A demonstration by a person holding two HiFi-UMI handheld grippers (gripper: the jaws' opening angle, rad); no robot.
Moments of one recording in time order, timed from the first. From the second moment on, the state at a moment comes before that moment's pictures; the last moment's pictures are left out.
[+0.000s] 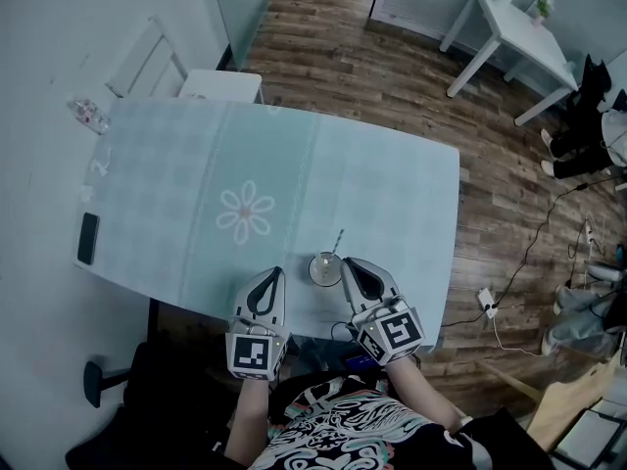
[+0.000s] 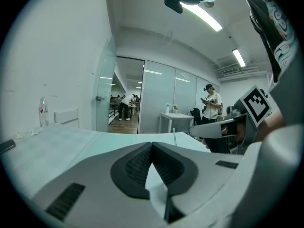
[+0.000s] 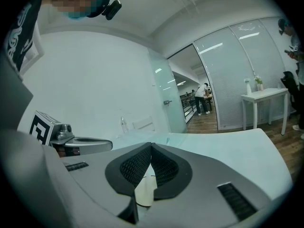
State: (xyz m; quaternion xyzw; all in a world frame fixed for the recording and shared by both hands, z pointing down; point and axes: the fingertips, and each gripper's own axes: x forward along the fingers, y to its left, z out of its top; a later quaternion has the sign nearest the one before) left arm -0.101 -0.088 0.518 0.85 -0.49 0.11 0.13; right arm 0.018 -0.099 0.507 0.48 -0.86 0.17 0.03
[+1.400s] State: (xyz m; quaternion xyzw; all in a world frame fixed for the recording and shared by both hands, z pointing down) left arm -0.104 -0.007 0.447 0.87 -0.48 0.07 0.06; right arm 0.029 0.002 0.450 0.53 -0.84 0.10 0.00
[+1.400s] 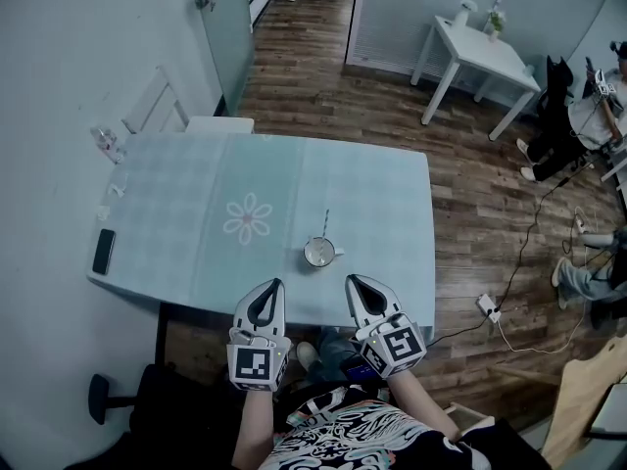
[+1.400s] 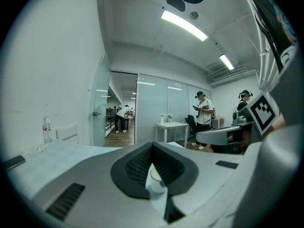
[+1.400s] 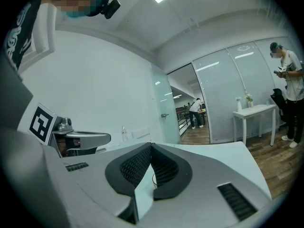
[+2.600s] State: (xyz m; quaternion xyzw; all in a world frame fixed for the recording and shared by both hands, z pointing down) left arm -0.079 0.035 0.412 0.85 -0.52 0.05 0.05; right arm 0.059 0.038 0.405 0.50 -0.86 0.07 -0.04
